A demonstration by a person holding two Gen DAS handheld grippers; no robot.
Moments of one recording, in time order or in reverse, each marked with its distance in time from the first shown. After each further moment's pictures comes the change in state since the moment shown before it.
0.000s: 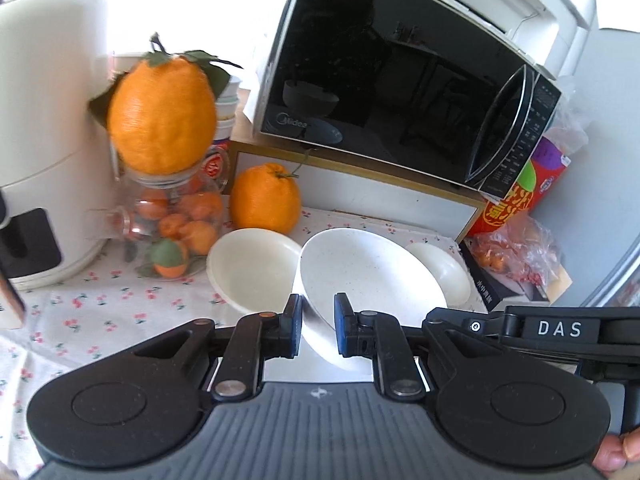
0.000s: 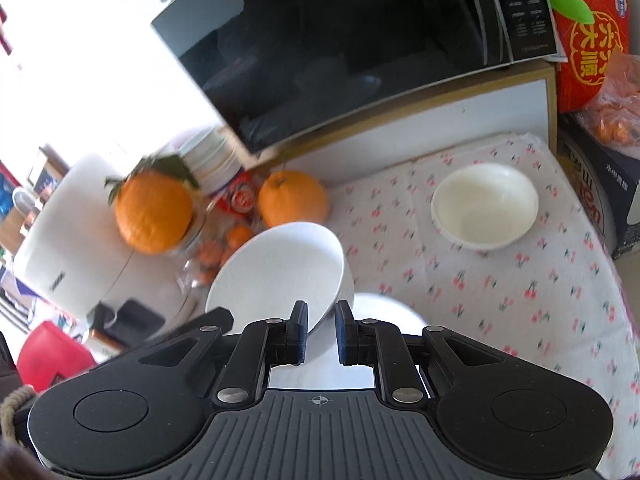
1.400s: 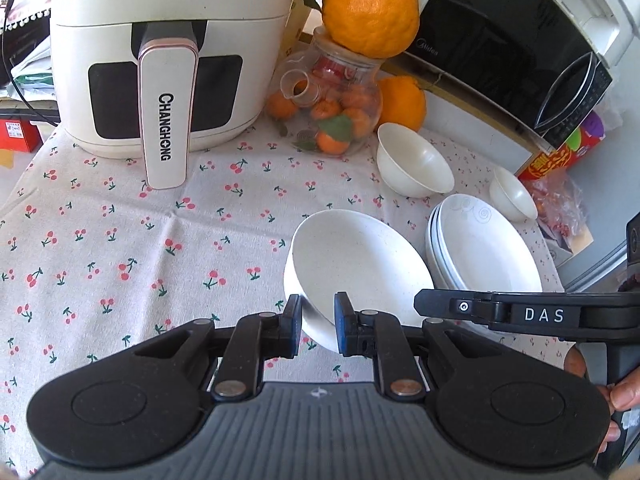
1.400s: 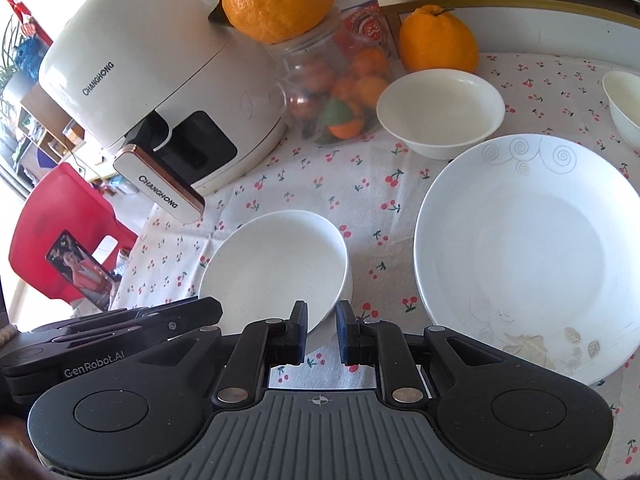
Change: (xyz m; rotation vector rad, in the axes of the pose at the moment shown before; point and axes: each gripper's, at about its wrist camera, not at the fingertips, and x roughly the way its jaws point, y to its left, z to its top) left arm -0.044 0.149 -0.059 -0.109 0.219 0.010; right arm 0.082 0.104 -0.098 -0.194 0.277 0.069
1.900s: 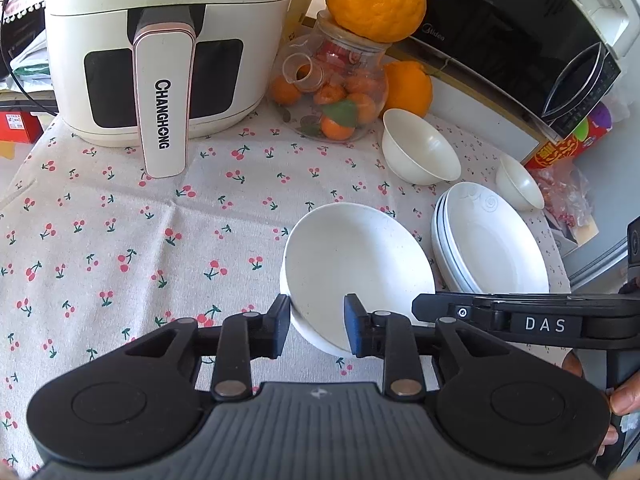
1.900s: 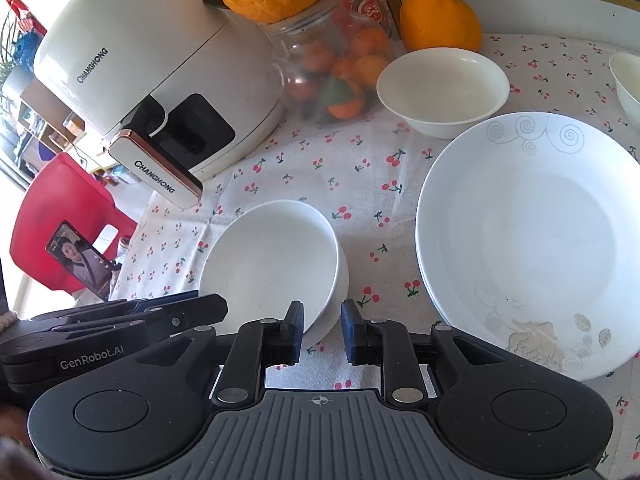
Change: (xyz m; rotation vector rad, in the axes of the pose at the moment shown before) left arm 0.006 -0.001 0.003 -0.004 0.041 0.014; right arm 0.006 -0.004 -0.003 0.007 0.038 0.013
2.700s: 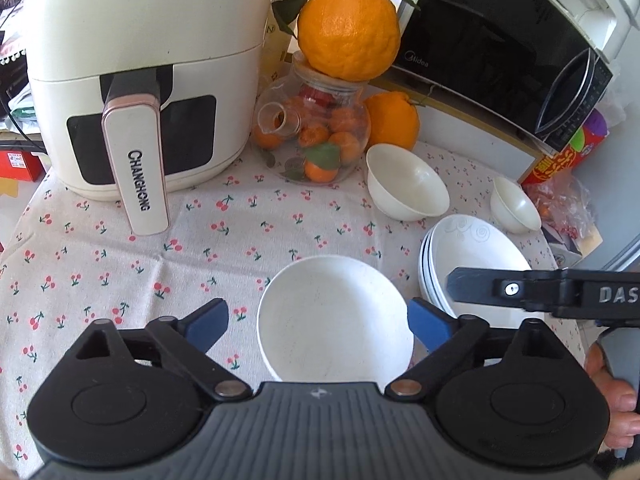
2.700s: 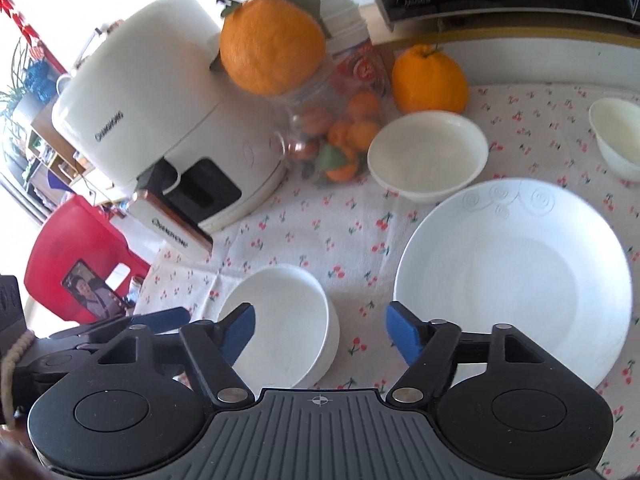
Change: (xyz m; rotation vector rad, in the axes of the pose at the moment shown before) left arm -0.003 -0.024 0.019 0.045 -0.085 0.032; right arm -0.043 -0.012 0.027 0.007 -0.136 0.021
